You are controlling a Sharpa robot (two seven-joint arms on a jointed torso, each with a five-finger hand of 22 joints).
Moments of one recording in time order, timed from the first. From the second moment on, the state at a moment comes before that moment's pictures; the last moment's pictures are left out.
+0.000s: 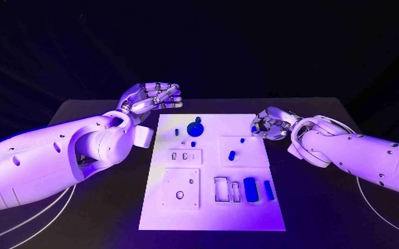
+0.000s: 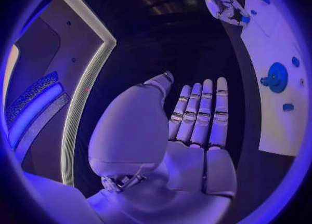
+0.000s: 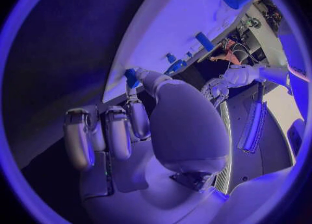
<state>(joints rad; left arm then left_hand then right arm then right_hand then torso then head) 1.22 -0.93 0.00 1.62 -0.04 -0.34 0.42 1.46 -0.15 0.34 0.25 0.11 0.87 0.22 0.22 0.14 1.01 0.19 0.07 0.07 0.93 0.15 0.25 0.26 0.17 0.88 0.26 0.25 0.10 1.23 -0.78 -0.15 1.22 -1.15 -0.33 0.07 1.35 -0.17 0.52 0.10 0.13 1.00 0.13 0.23 0.38 1.40 0.05 1.36 1.31 1.47 -0.01 1.55 1.31 0.01 1.47 0.10 1.56 1.31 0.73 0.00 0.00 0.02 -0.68</state>
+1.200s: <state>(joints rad) 1.22 -0.92 0.00 1.61 -0.03 -0.34 0.42 1.46 -0.15 0.34 0.25 0.11 0.87 0.22 0.22 0.14 1.01 0.19 0.07 0.07 0.93 0.15 0.25 0.26 0.17 0.88 0.26 0.25 0.10 1.30 -0.74 -0.15 1.54 -1.22 -0.46 -0.13 1.33 -0.14 0.55 0.08 0.11 0.99 0.12 0.25 0.38 1.39 0.04 1.34 1.31 1.47 -0.02 1.55 1.31 0.01 1.47 0.09 1.57 1.31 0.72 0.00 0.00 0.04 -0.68</state>
